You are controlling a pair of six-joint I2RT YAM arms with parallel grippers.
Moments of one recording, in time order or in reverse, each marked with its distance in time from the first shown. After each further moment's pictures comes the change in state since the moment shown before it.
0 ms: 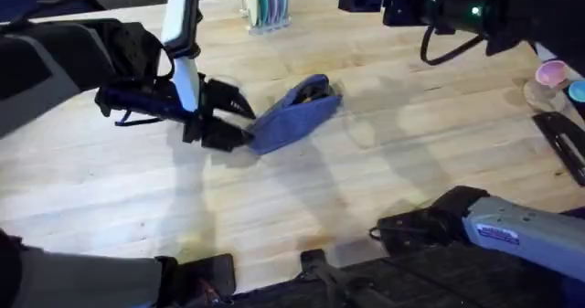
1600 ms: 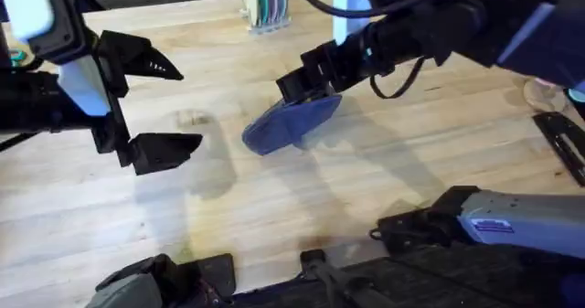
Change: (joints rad) left arm 0.269 -0.449 0.053 -0.167 -0.156 -0.005; right arm 0.128 0.199 0.000 -0.159 -0.537 -0.151
